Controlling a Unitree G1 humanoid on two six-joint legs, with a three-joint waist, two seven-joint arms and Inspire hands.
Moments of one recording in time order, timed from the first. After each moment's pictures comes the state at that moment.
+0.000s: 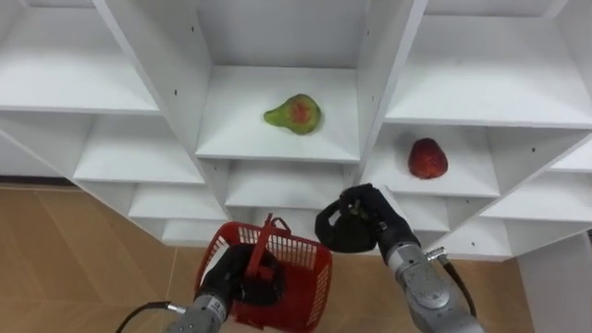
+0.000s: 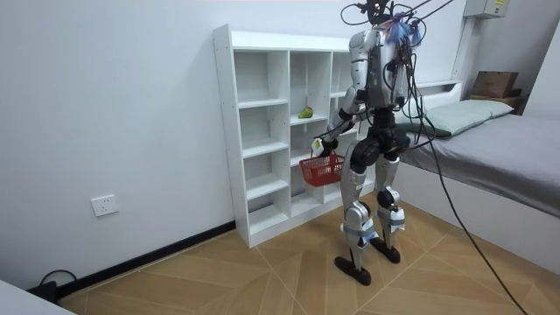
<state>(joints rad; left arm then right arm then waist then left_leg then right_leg) -0.01 0.14 -0.30 0.73 -0.08 -0.12 -0.01 -0.11 -0.17 0.35 0.57 -0.02 -0.15 -0.06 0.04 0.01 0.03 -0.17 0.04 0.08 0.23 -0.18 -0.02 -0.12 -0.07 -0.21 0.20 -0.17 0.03</state>
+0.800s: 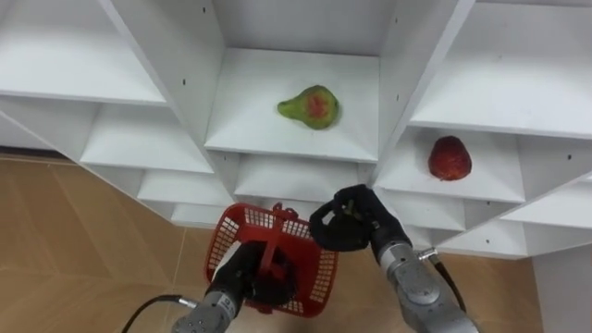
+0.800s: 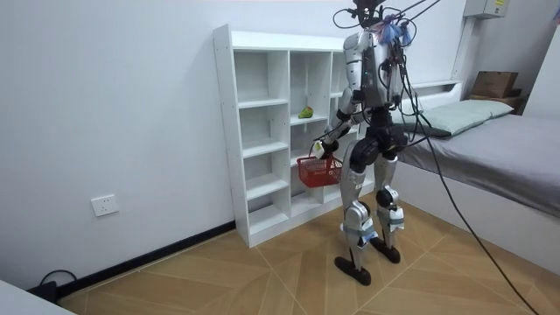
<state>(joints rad) -0.04 0.13 -0.35 0.75 -0.09 -0.14 -0.03 -0.14 -0.16 0.39 0.64 0.05 -0.15 -0.09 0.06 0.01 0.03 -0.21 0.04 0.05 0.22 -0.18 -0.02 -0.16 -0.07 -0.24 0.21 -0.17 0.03</state>
